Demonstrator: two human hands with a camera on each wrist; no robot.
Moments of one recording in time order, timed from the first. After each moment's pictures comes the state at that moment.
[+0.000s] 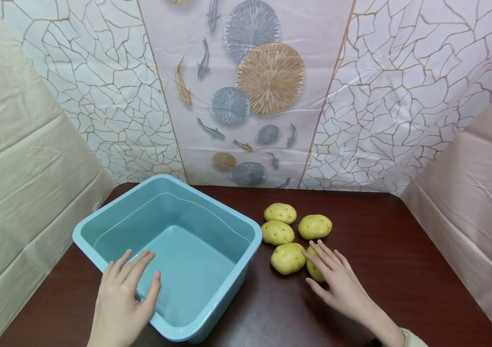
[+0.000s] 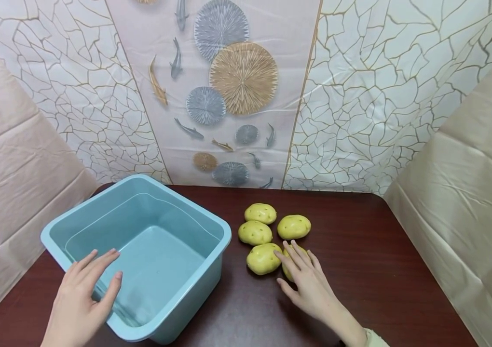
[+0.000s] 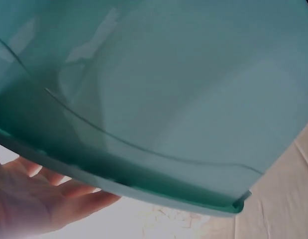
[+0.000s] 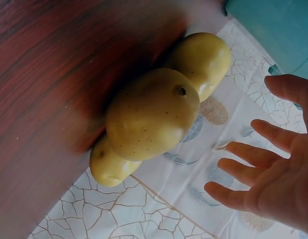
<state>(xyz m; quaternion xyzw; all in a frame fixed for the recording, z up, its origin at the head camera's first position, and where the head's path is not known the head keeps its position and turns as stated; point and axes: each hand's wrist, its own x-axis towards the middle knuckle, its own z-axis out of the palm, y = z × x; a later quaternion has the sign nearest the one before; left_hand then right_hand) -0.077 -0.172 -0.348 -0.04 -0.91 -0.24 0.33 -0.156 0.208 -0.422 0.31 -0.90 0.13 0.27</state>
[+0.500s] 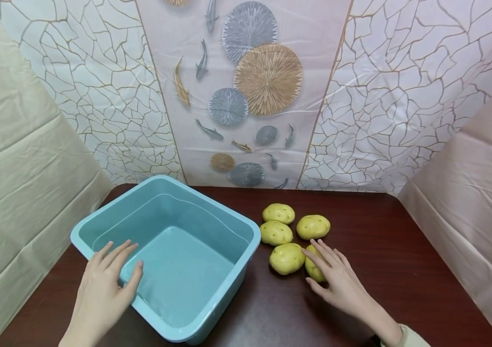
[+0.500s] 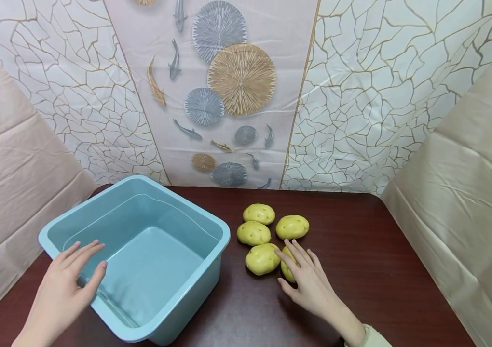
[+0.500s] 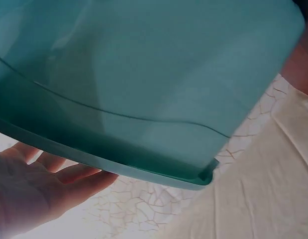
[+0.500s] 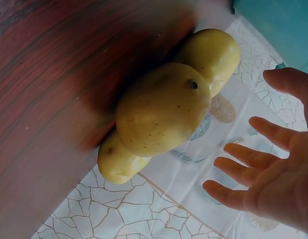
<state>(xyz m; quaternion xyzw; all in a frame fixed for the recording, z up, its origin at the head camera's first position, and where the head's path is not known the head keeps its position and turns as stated) -0.094 -0.208 -0.347 -0.06 -0.92 -0.22 0.32 -0.160 0.213 -0.424 0.31 -0.91 0.12 0.26</state>
